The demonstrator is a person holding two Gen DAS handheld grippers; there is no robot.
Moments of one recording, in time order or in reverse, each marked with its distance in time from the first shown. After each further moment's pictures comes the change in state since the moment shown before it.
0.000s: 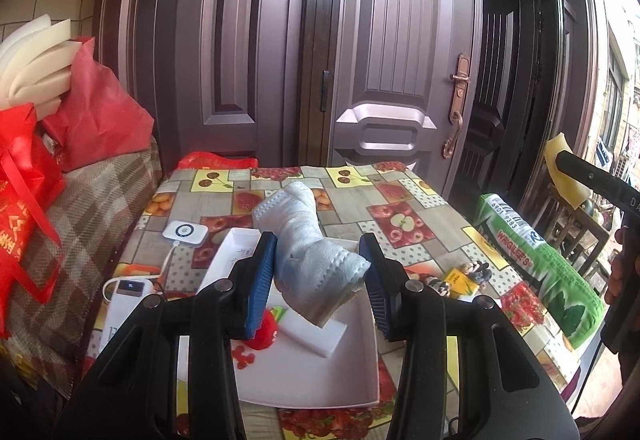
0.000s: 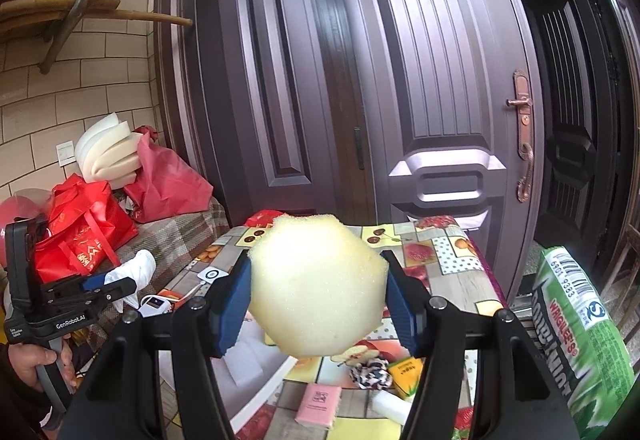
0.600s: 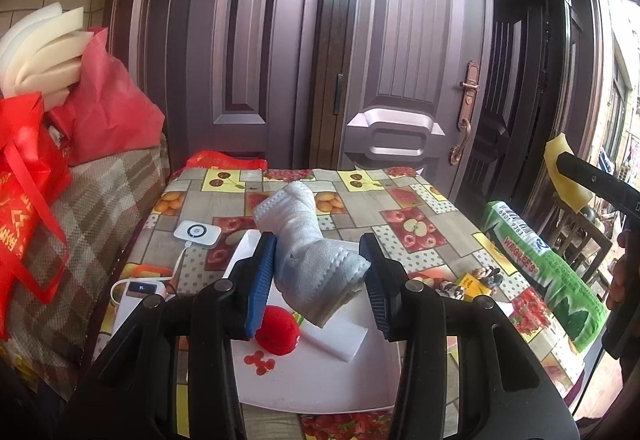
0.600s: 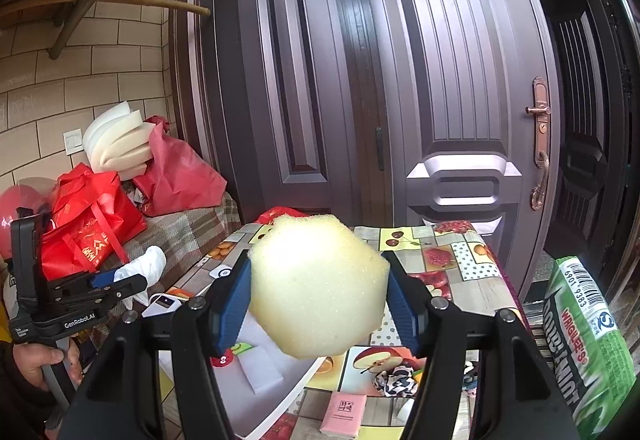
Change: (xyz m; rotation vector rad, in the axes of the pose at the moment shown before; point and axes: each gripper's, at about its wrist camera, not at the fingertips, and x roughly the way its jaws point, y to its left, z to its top) left arm 0.004 0.031 -0.002 -0.034 -0.006 0.009; right arm 0.021 0.034 0.003 -0.039 0.019 0.025
